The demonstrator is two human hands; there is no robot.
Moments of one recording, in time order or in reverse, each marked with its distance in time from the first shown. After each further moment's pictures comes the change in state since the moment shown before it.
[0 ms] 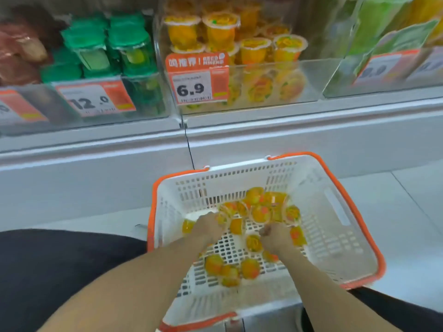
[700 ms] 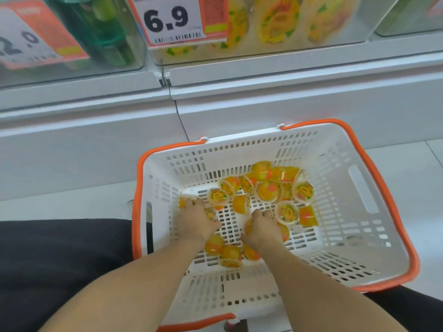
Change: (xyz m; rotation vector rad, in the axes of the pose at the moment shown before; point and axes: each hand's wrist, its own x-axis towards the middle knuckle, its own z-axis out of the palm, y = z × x) left_hand 0.045 -0.051 0.065 0.119 0.290 -0.158; right_hand 0.039 0.013 0.079 -0.380 -0.091 -0.042
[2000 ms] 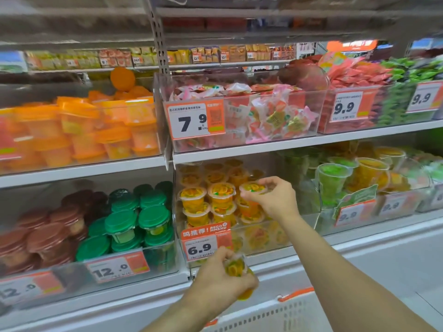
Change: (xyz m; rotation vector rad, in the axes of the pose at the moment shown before) left_hand -0.098 0.116 -0.334 -0.839 -0.121 0.434; right_hand -0.077 -0.109 -0.433 0.989 0.866 -0.500
